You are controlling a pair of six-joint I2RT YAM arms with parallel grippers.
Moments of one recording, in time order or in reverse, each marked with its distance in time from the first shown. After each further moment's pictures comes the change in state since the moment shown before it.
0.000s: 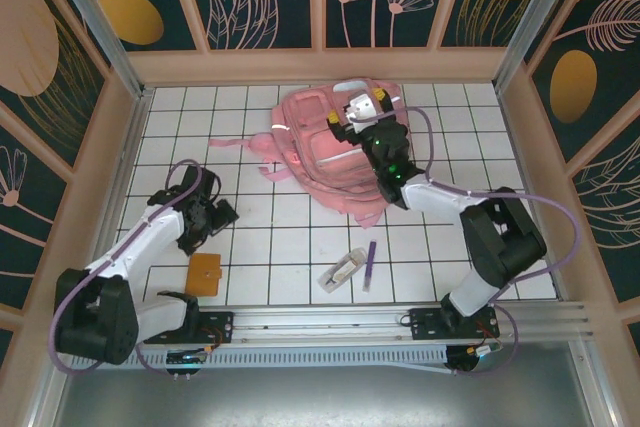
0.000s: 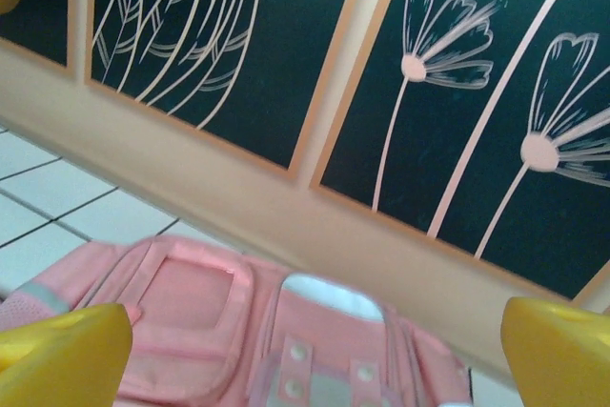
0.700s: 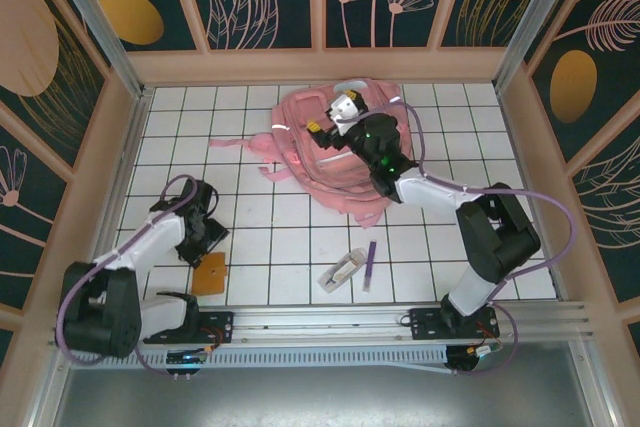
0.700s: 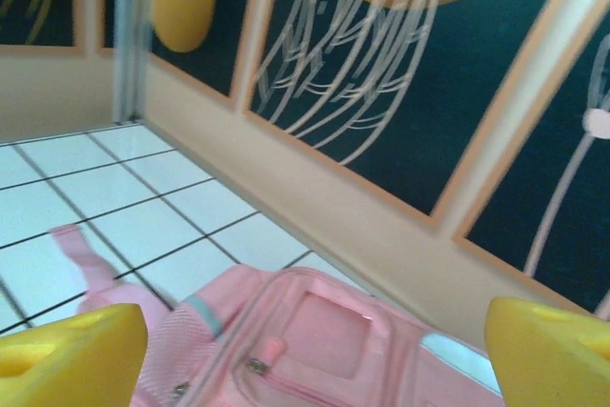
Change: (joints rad) left arm 0.024 0.066 -0.058 0.053 0.031 -0.138; right arm 0.018 0.031 0.105 -0.162 -0.354 0.052
